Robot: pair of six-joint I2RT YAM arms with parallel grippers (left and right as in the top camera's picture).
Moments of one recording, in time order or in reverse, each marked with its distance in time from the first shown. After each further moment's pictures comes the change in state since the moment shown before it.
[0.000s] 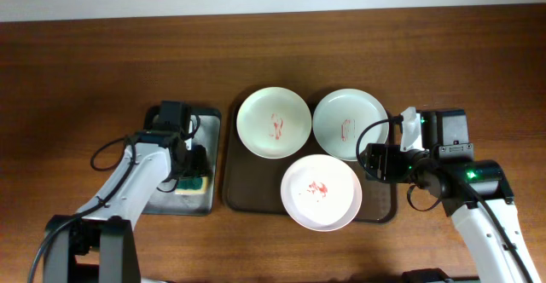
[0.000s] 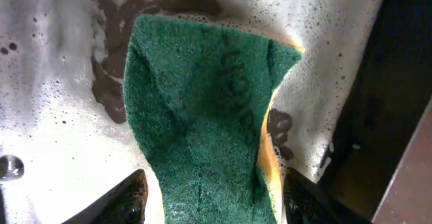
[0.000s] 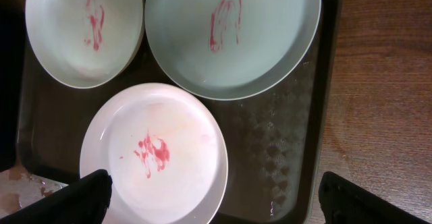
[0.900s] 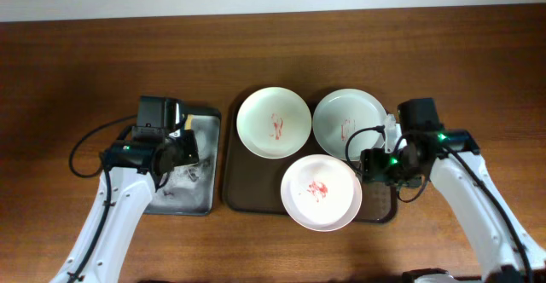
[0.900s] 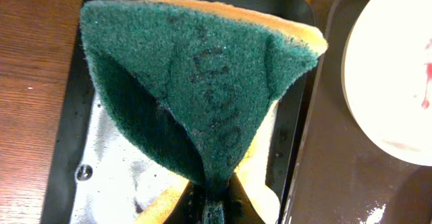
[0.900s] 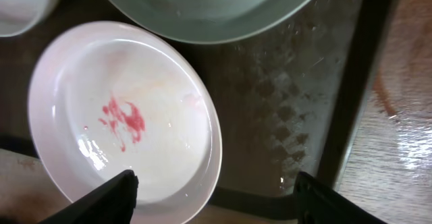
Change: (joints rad) left arm 0.000 -0.263 0.046 -0.012 -0.018 -0.020; right arm 0.000 0.297 0.002 -0.054 -0.047 0.000
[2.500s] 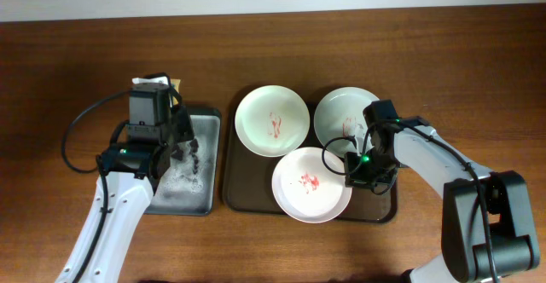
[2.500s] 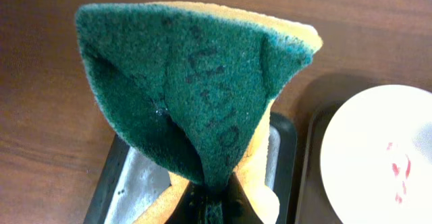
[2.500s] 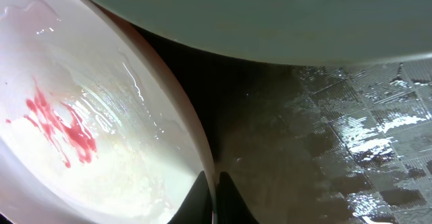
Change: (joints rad) left arm 0.000 -0.031 0.005 0.251 -0.096 0.000; right arm 0.085 0.334 0.002 0.134 -0.094 0.023
